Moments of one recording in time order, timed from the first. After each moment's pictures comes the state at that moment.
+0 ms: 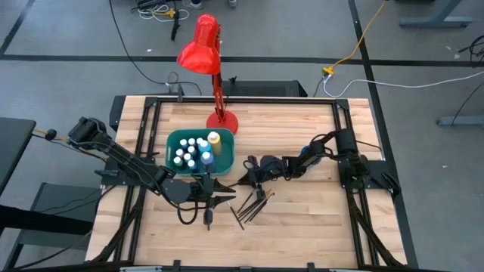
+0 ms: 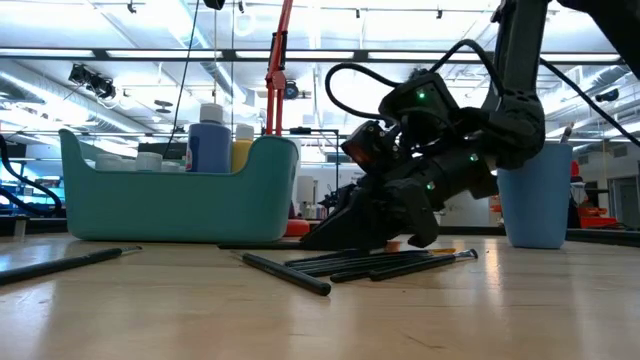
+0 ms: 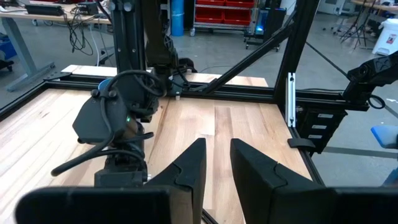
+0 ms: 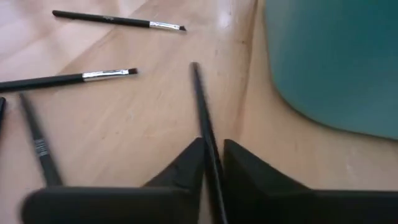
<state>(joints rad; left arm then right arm) -0.53 1.38 0.90 0.23 -0.56 -0.22 0.02 2.16 0.75 0.85 -0.18 -0.18</state>
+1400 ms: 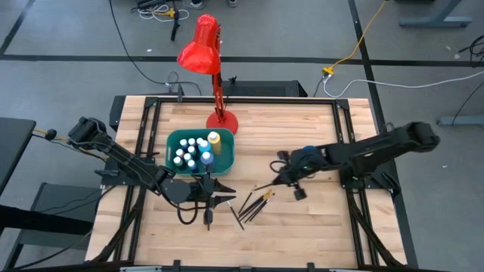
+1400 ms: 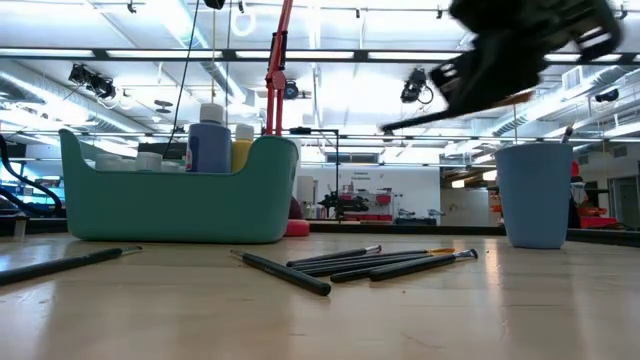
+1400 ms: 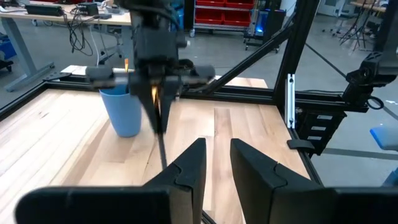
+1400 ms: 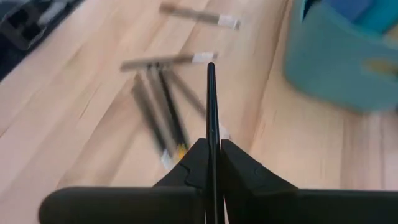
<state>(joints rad) -0.53 1.38 0.90 0.24 -0.56 -0.22 0.15 1.25 0.74 -0.25 -0.12 -0.20</state>
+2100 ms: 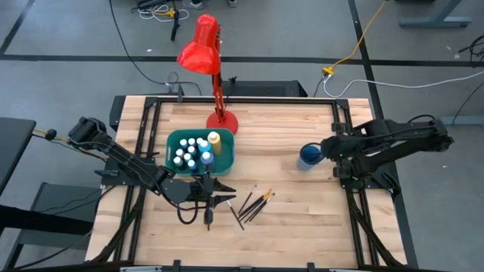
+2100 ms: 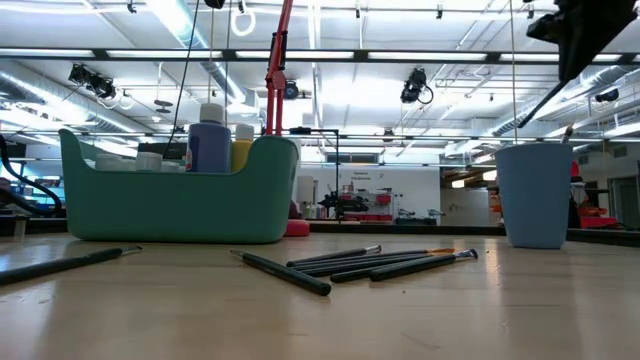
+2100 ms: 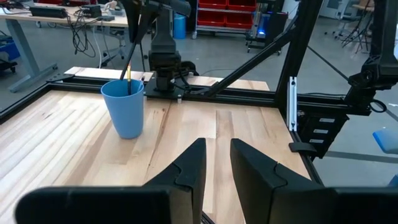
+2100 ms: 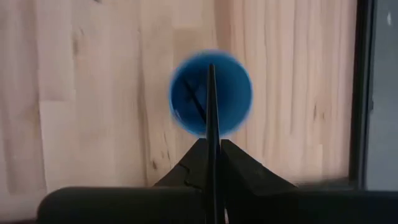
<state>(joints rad) -0.53 1.38 0.90 0.25 -0.57 -0.22 0.17 1.01 1.18 -1.50 0.25 0.13</state>
